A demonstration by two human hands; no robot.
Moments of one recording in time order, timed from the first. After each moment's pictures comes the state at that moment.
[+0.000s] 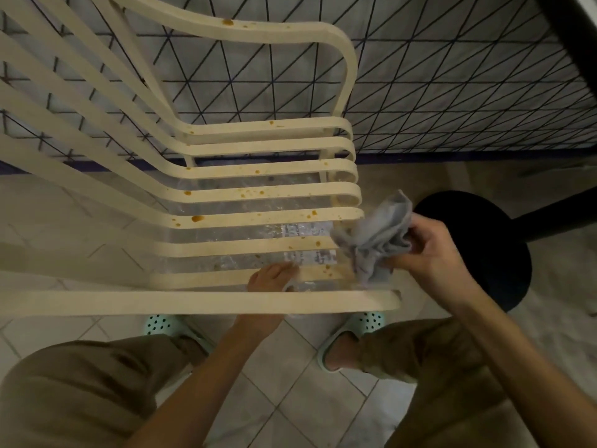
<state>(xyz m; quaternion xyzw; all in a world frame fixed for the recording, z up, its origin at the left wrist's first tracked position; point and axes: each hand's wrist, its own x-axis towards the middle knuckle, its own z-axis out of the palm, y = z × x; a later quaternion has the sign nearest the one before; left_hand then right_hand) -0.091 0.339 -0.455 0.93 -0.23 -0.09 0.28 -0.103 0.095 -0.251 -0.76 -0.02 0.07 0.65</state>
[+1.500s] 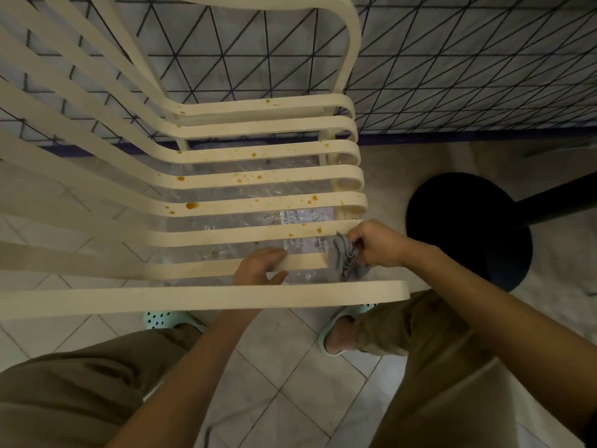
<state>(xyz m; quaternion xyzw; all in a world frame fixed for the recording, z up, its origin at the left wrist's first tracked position) -0.074 0.360 -0.472 0.89 -0.21 -0.04 0.41 -0.044 0.082 -0.384 -0.90 -0.08 0.34 0.25</state>
